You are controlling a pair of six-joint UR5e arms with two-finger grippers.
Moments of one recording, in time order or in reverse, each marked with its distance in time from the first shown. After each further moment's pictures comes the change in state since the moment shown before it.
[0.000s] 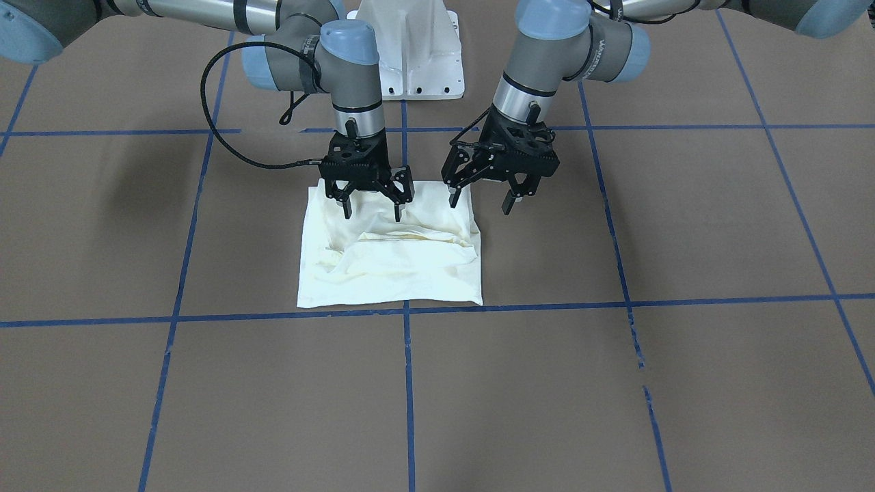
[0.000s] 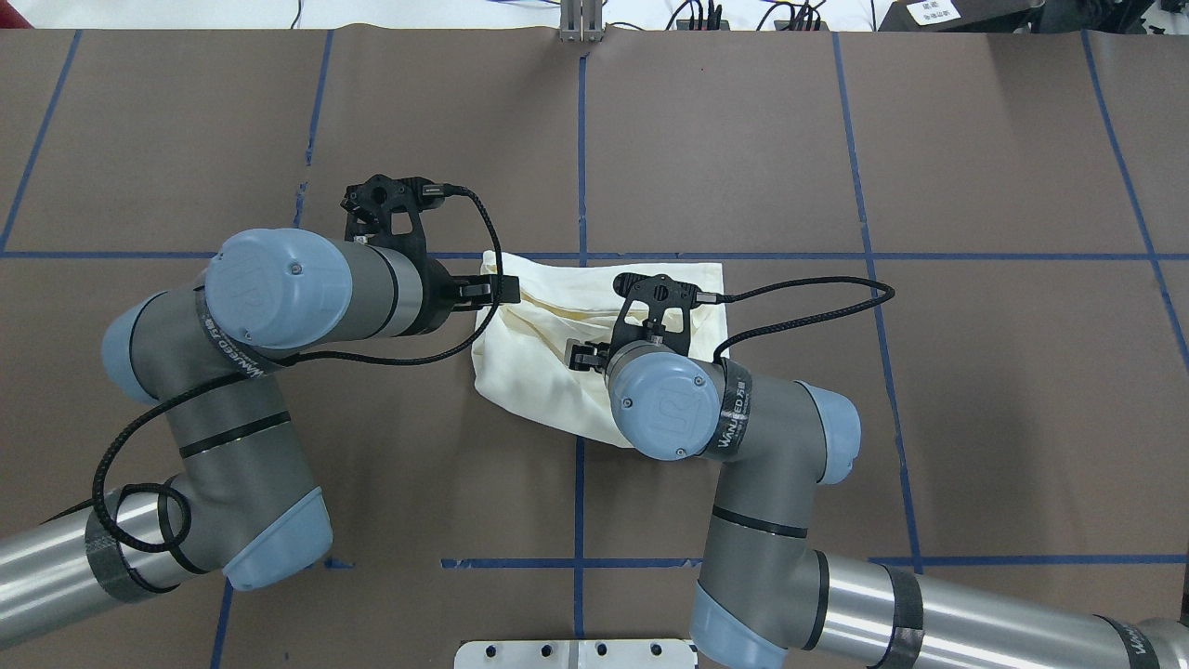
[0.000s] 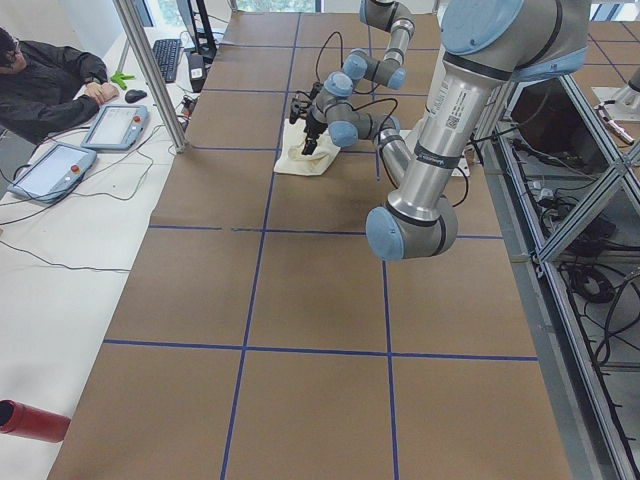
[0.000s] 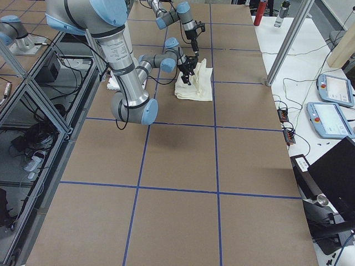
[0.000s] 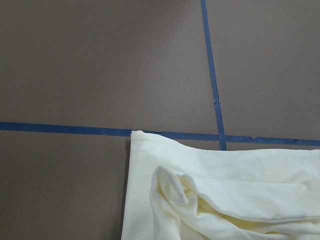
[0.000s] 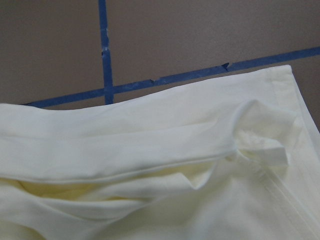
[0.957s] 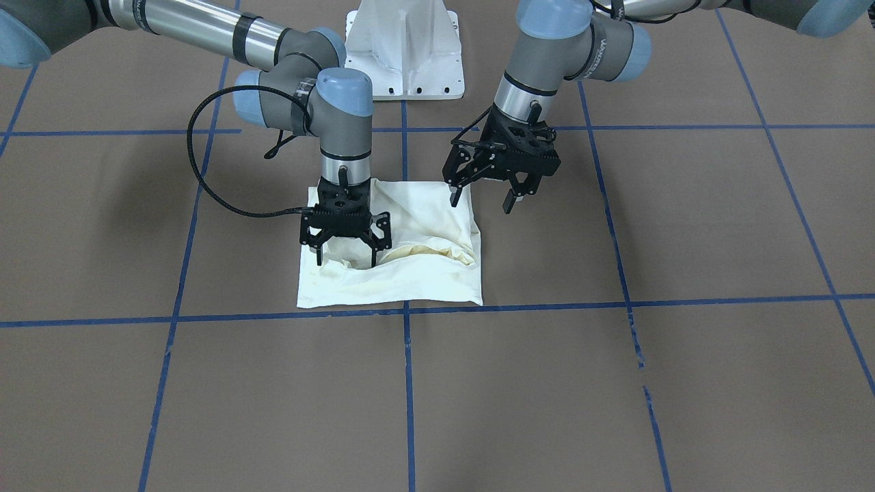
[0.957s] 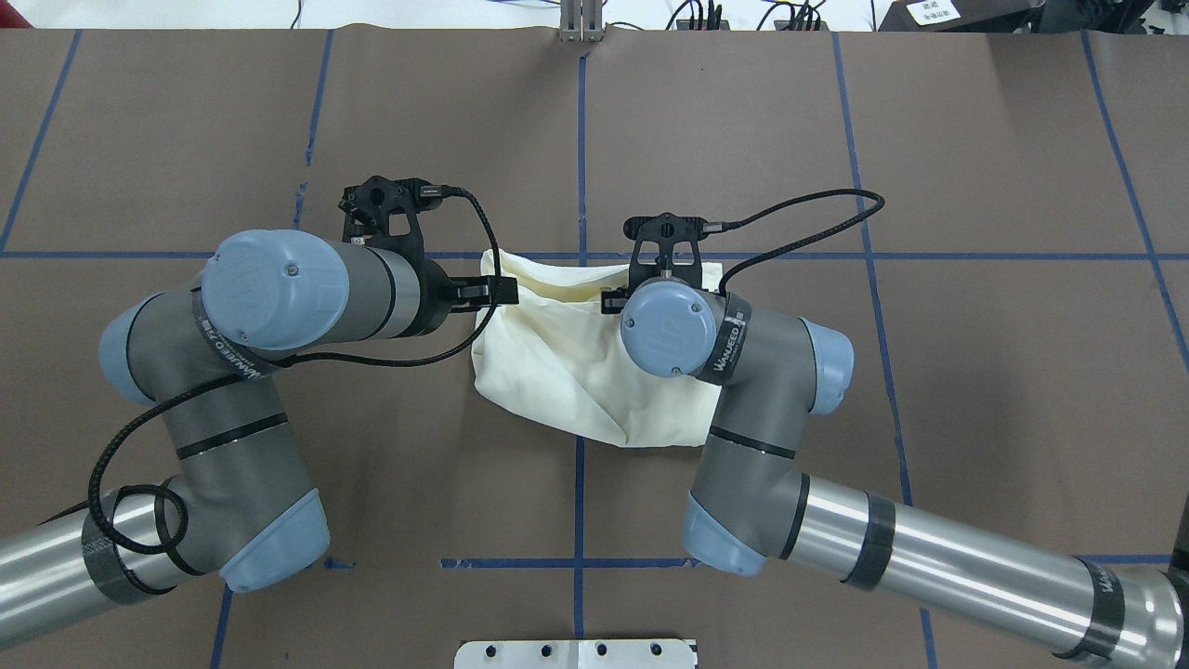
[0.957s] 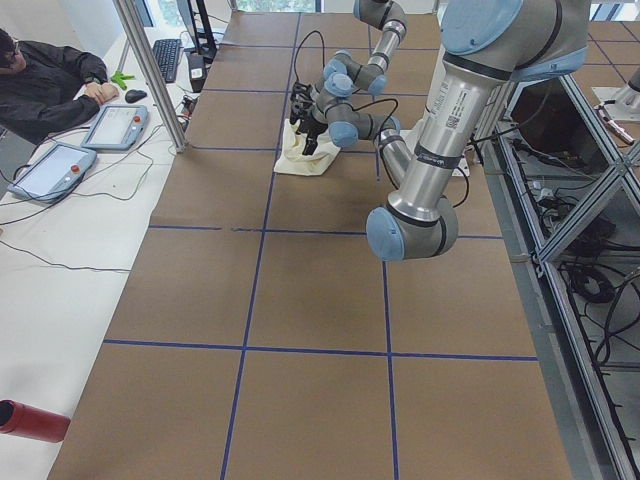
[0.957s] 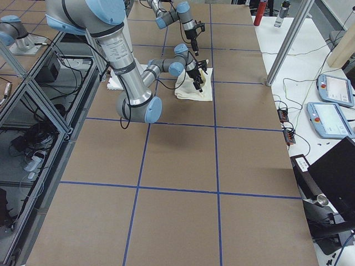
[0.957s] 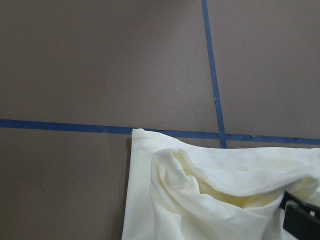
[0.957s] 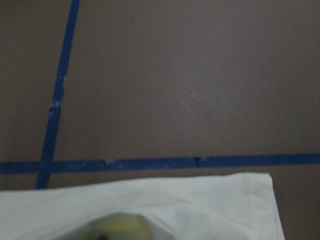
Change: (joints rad) left arm 0.002 0.005 -0.005 0.000 -0.002 -0.002; right arm 0.133 0.081 -0.189 -0.001 -0.010 -0.168
